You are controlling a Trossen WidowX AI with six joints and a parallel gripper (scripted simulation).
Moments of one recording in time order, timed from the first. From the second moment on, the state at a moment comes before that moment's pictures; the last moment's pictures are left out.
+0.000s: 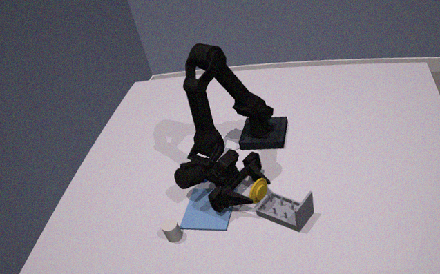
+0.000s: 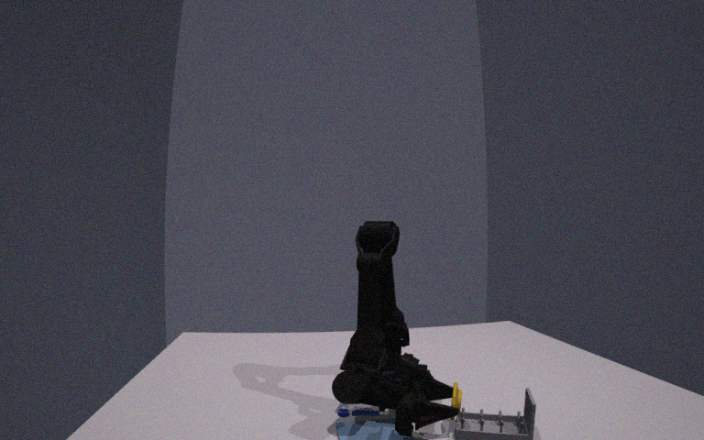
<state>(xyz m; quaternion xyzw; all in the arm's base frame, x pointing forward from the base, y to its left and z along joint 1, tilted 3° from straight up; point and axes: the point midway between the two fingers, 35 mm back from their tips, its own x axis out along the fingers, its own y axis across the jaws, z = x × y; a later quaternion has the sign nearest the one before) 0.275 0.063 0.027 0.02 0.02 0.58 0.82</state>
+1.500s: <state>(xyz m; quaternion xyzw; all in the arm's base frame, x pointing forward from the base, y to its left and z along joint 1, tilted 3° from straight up) 0.274 0.066 0.022 0.06 0.06 0.57 0.81</state>
